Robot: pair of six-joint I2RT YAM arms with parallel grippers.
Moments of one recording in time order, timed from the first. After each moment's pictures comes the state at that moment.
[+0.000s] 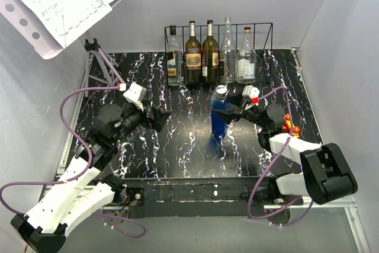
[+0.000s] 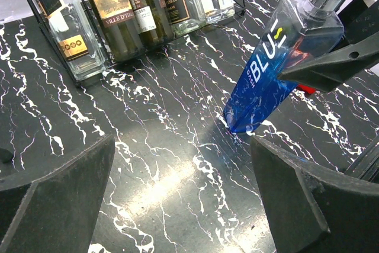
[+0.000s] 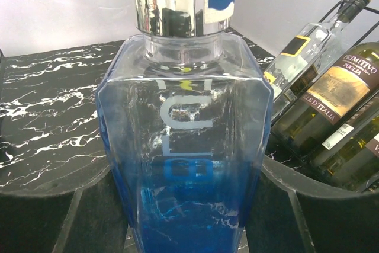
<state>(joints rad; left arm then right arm) -0.58 0.71 0.79 -0.22 0.09 -0.13 0.34 1.29 0.41 1.15 -0.81 0.13</state>
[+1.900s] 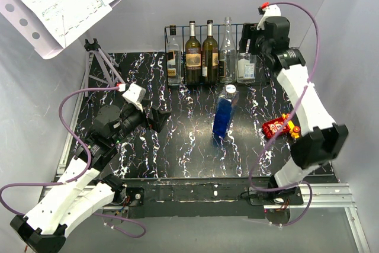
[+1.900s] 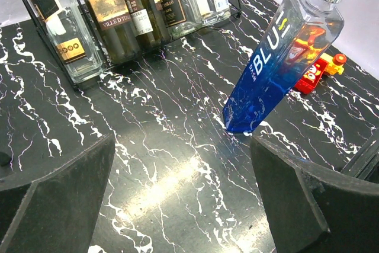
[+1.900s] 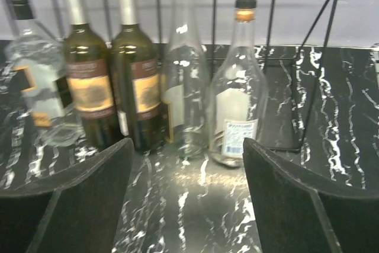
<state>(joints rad) -0.58 0.70 0.79 -0.22 0.10 -0.13 0.28 1.54 1.69 -0.47 0.06 0.16</state>
